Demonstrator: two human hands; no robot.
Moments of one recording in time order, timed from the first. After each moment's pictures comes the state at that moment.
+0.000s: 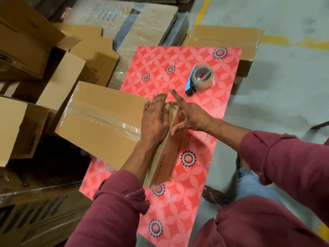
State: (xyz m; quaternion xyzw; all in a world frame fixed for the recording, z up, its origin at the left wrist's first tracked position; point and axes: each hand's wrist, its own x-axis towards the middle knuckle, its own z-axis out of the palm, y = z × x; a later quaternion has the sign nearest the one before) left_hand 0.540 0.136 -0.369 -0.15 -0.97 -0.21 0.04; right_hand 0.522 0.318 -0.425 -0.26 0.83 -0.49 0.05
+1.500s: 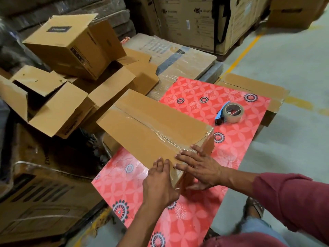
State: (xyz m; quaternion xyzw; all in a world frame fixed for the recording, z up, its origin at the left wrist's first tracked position) left_hand 0.720 0.061 -0.337 0.03 -1.00 -0.03 -0.07; right_hand 0.609 0.255 -0.440 -0.55 0.80 -0.12 -0.19
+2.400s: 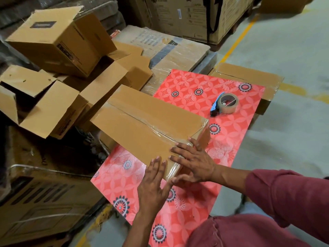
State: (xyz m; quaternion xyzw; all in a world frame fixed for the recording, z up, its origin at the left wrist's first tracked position) left_hand 0.757 0.031 -0.394 -0.04 -0.98 -0.16 0.12; right_hand 0.630 0.236 -0.441 -0.45 0.83 -0.23 -0.25
